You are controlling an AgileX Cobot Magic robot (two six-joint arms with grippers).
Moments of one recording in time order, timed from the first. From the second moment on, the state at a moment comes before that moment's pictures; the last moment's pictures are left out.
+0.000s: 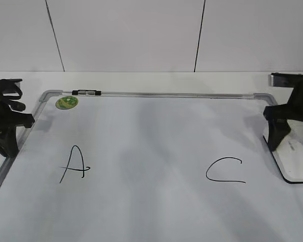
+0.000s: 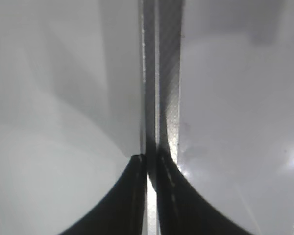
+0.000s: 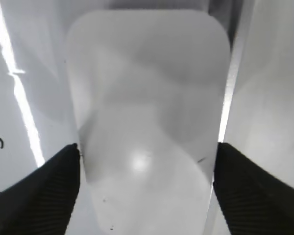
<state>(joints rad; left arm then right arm) -0.09 1.97 -1.28 -0.13 0.98 0.03 0.01 1.94 -1.38 0.08 1.20 -0.03</state>
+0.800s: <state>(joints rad) -0.09 1.97 -1.28 -0.13 0.98 0.03 0.01 1.66 -1.53 0.12 1.23 0.02</state>
